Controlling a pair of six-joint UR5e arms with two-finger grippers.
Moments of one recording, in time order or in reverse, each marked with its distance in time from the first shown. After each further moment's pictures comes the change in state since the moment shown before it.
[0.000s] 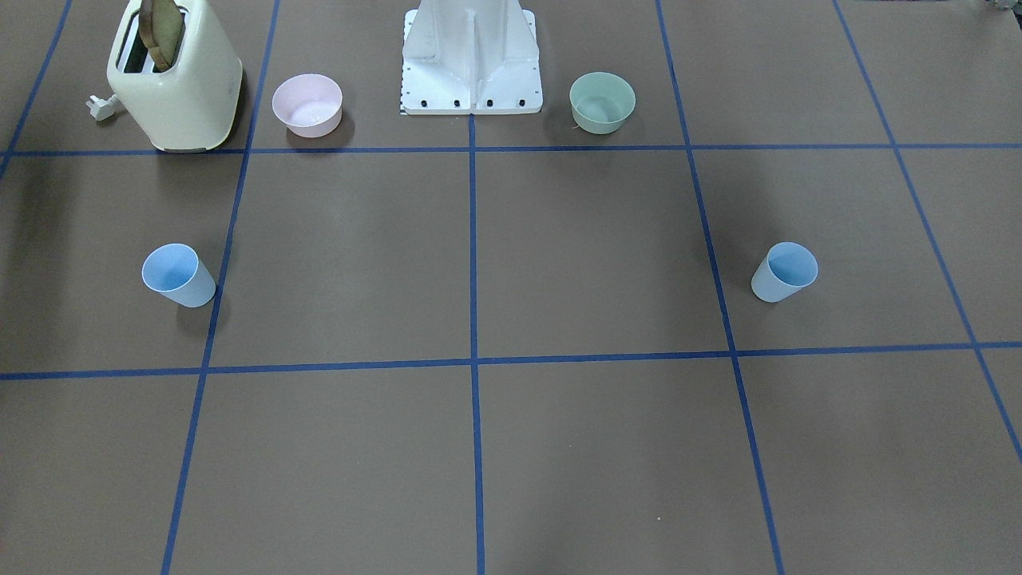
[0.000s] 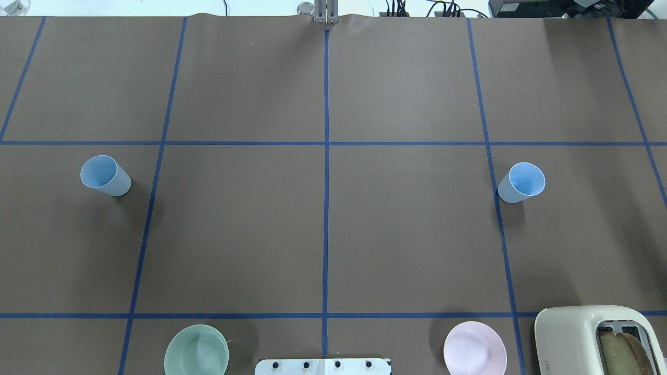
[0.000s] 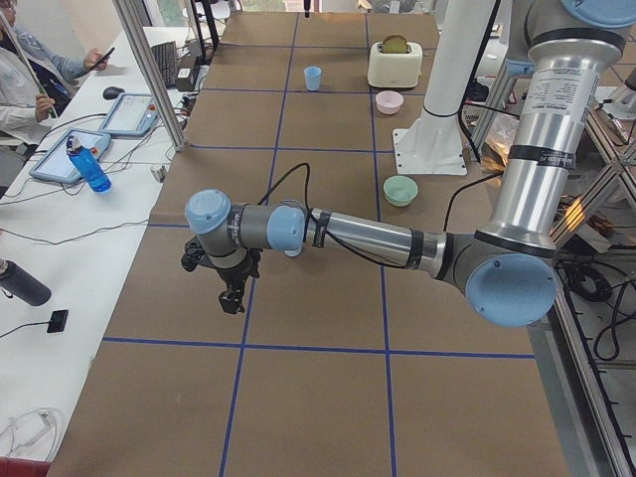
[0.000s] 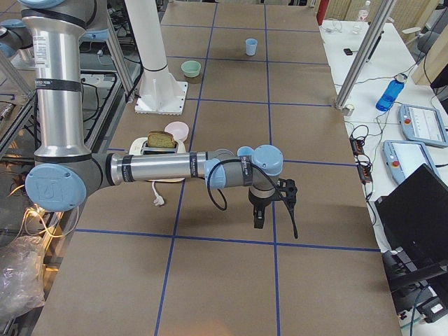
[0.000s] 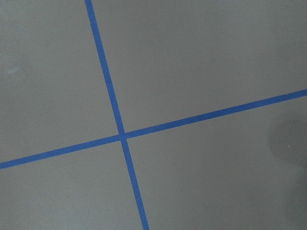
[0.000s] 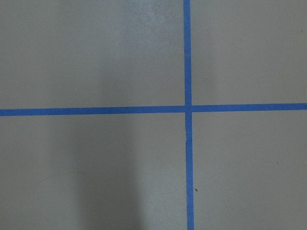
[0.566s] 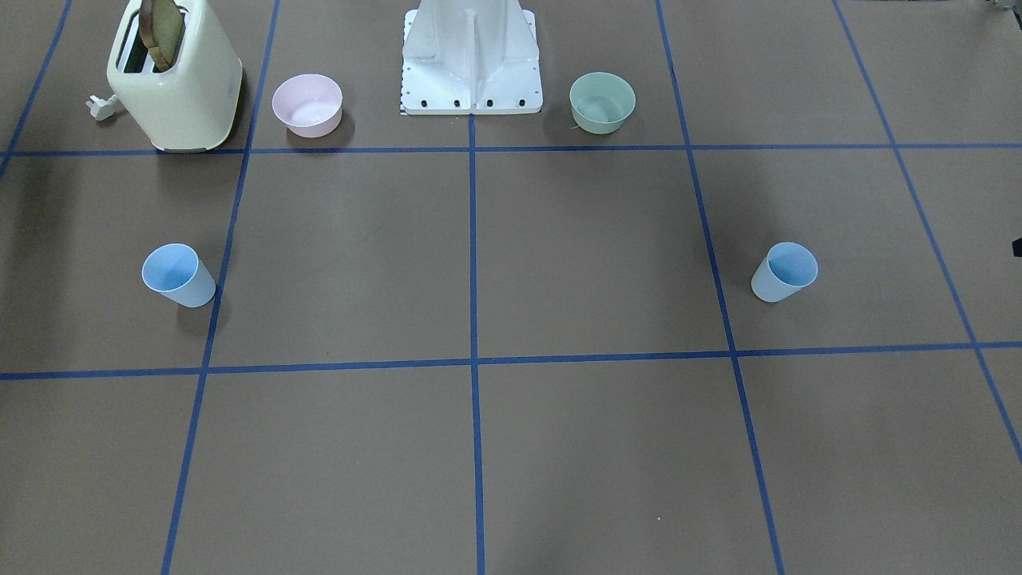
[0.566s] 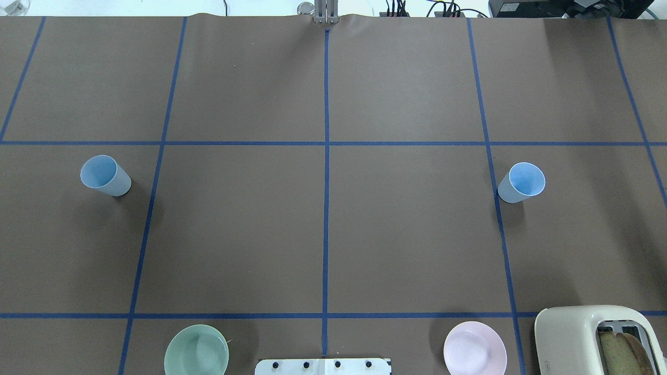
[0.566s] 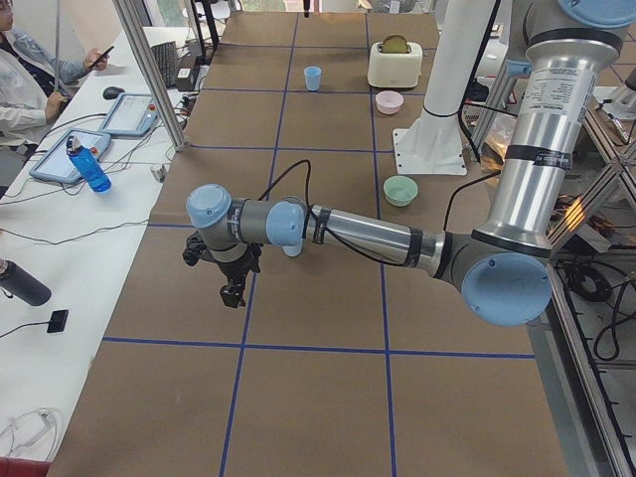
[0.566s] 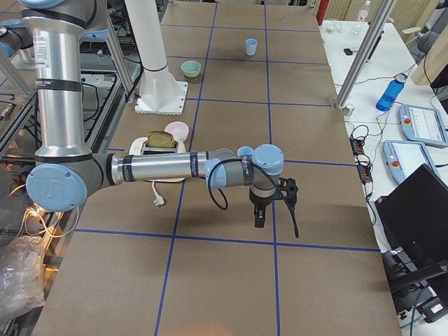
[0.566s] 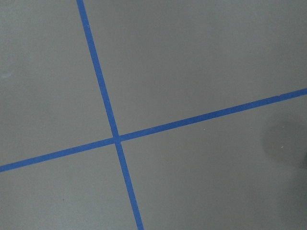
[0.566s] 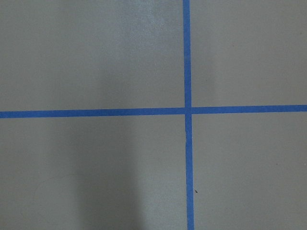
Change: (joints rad) left arm 0.042 -0.006 -0.023 0.001 -0.007 -0.060; right arm 0.000 0.005 0.001 0.009 0.005 0.000
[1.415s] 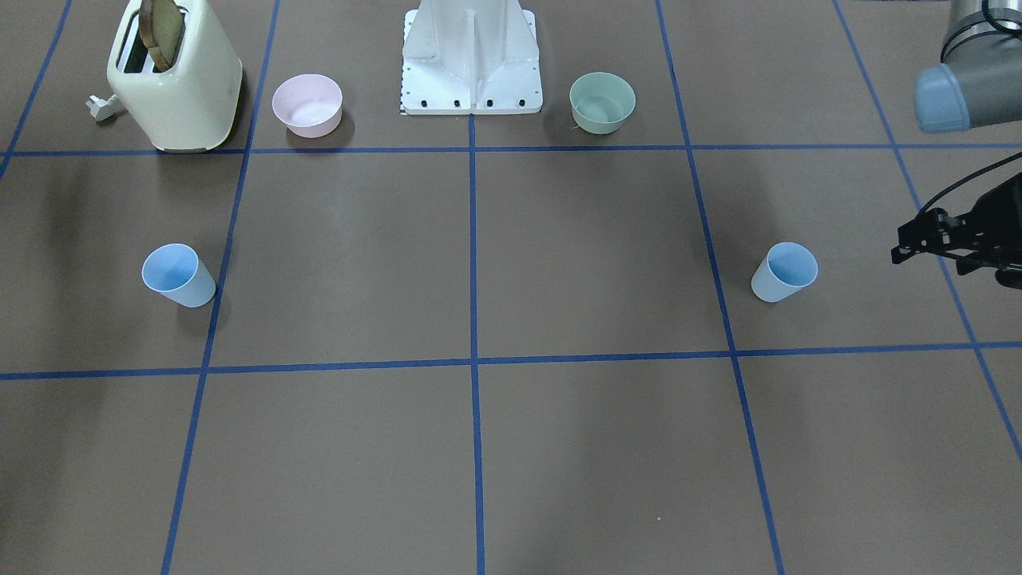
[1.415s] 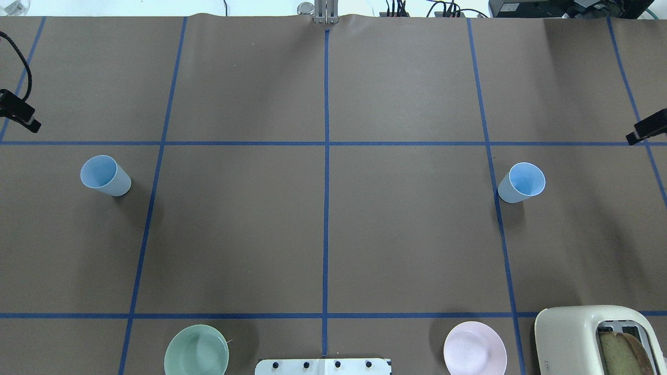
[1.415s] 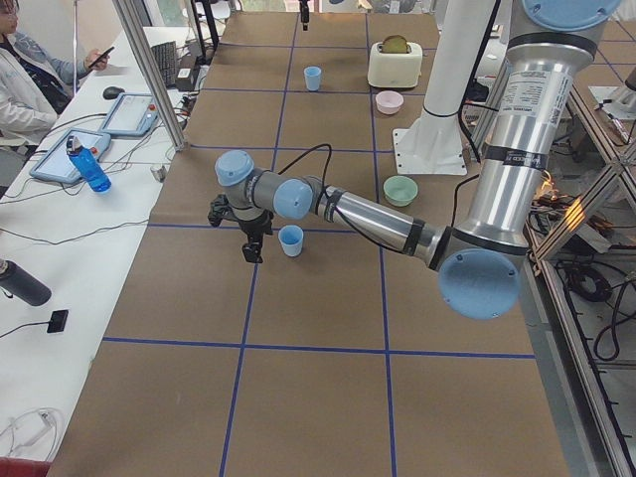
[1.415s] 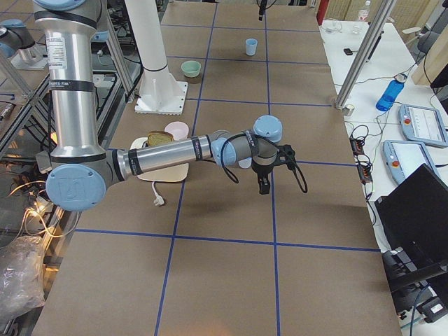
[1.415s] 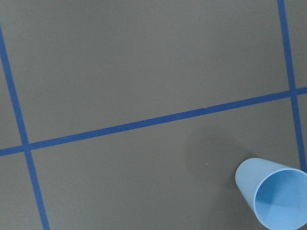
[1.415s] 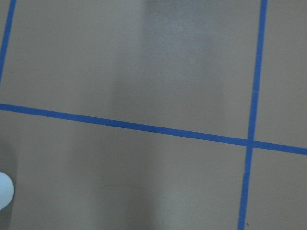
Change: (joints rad) left arm 0.209 0.005 -0.103 -0.159 -0.001 -0.373; right arm -0.201 0.031 0.128 0.053 0.018 0.091
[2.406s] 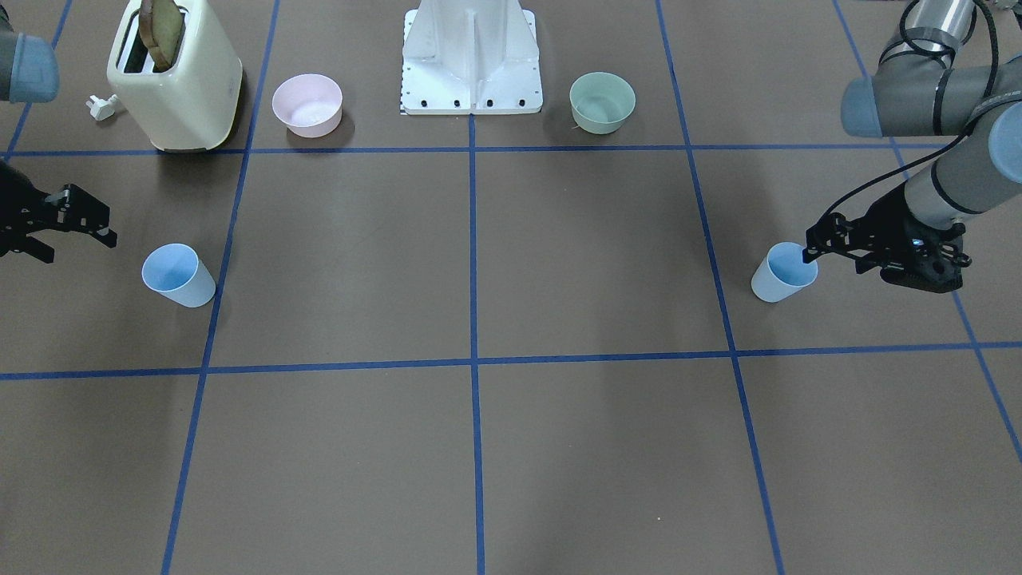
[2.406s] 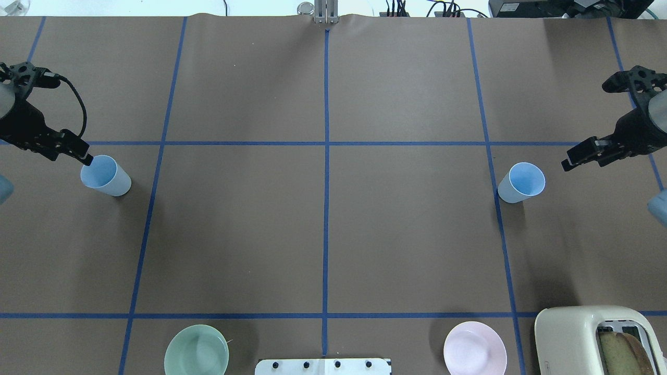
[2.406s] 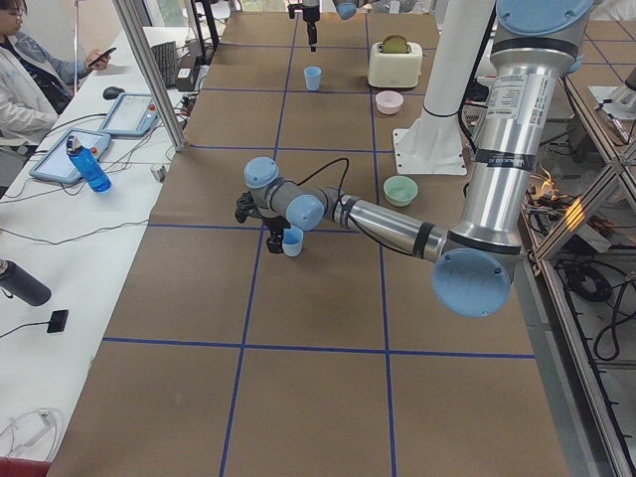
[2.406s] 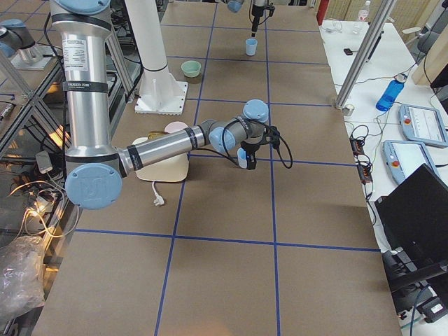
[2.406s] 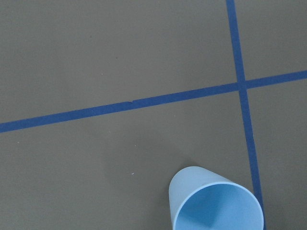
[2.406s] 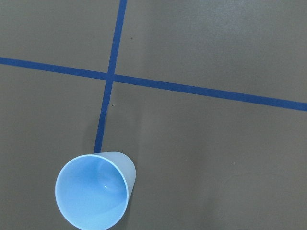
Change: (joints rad) left arm 0.165 0.041 0.012 -0.220 0.009 -0.225; right arm -0.180 -0.007 0.062 0.114 -0.003 0.245
